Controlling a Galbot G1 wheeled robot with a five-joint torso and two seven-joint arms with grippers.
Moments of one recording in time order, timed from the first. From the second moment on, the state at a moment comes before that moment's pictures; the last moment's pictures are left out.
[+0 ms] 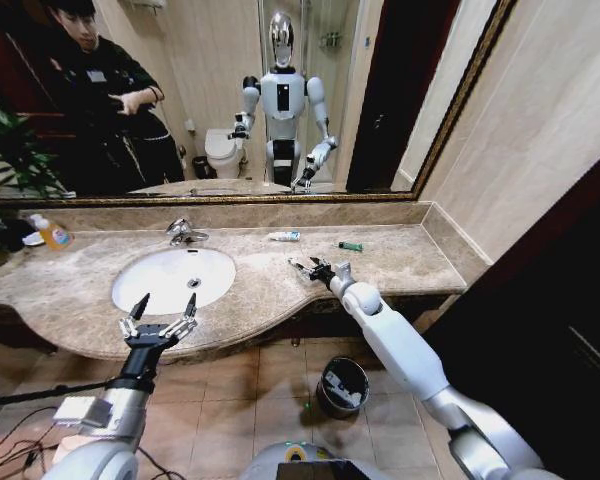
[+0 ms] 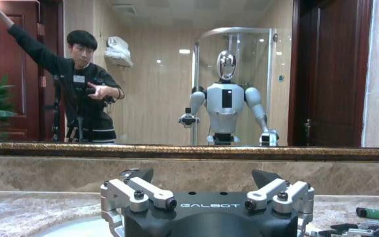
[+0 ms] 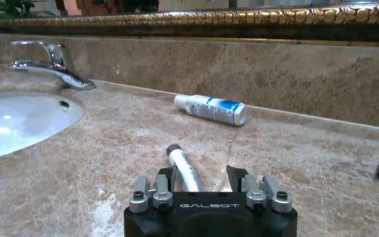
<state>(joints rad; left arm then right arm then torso) 1.84 -1.36 -0.82 -2.47 -0.37 0.04 0.05 -0.65 1.22 0.03 1.44 0.42 -0.35 -0.13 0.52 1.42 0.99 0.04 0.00</state>
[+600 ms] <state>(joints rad) 1.84 -1.36 -0.82 -2.47 -0.37 0.04 0.05 -0.67 1.21 0.02 1.45 0.41 -0.36 -0.13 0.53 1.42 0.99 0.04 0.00</state>
